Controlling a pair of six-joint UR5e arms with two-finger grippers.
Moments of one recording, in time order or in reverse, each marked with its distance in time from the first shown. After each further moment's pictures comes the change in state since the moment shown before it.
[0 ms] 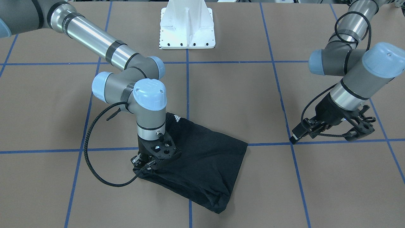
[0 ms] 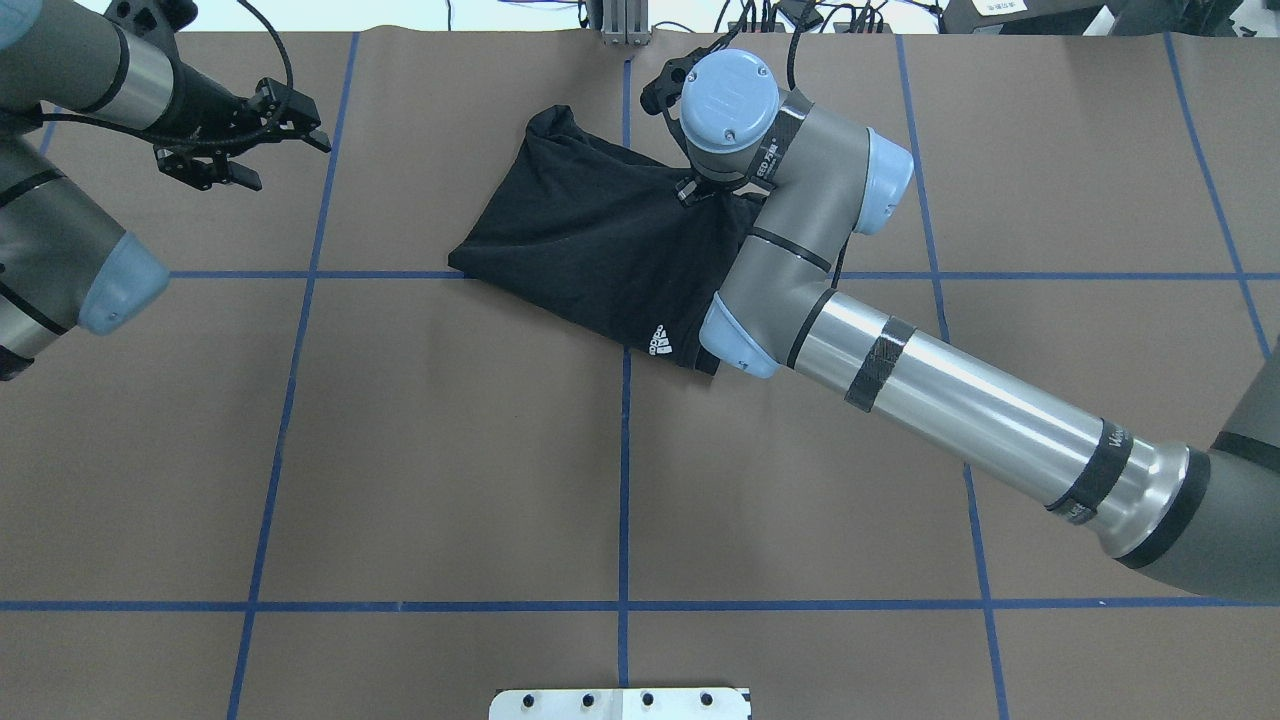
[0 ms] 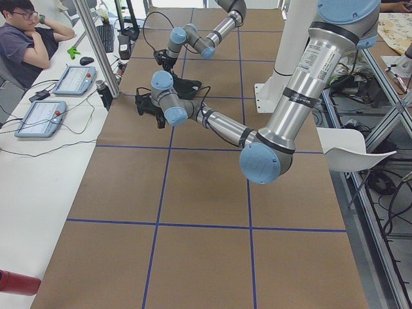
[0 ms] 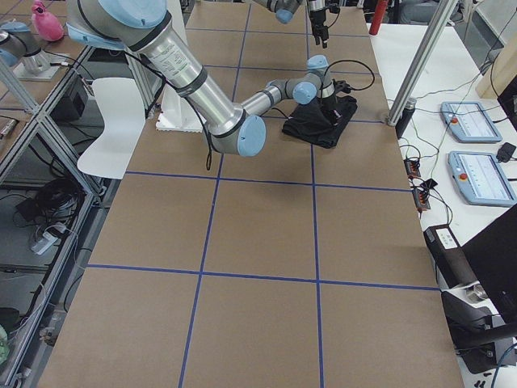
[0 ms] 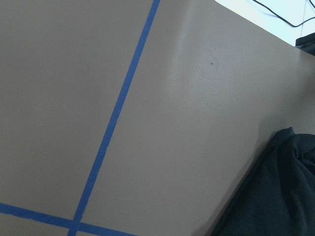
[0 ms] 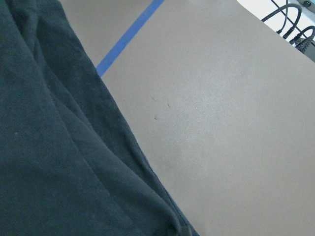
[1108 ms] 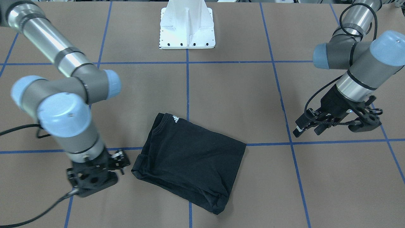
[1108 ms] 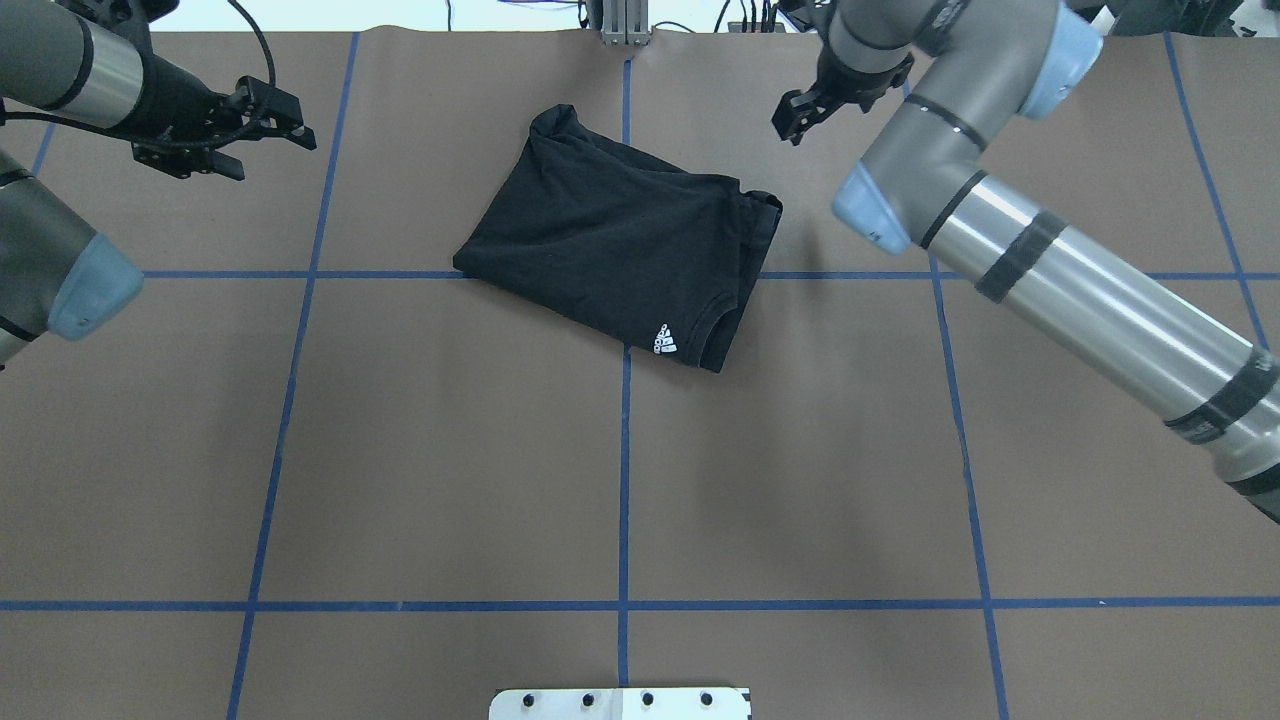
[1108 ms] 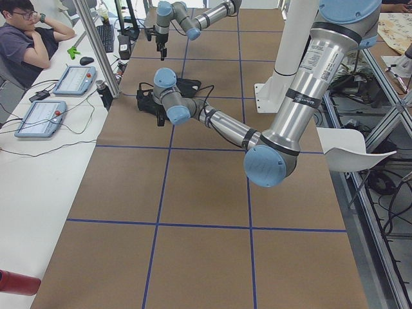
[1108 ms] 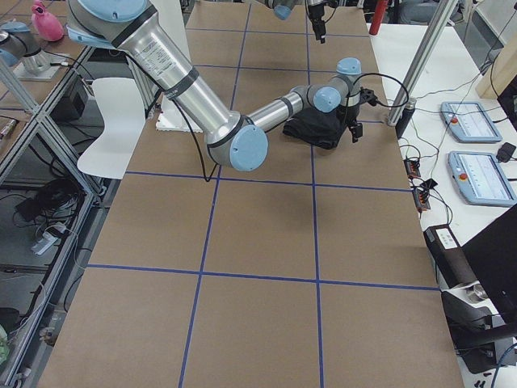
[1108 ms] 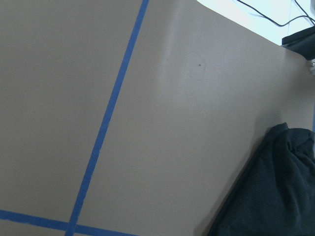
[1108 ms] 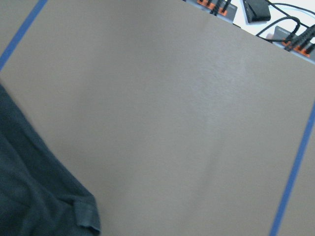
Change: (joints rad) left arm -0.029 0.058 -0.083 -0.002 -0.001 0.158; right arm 0.266 -0.133 0.117 -0.086 0.384 -0.056
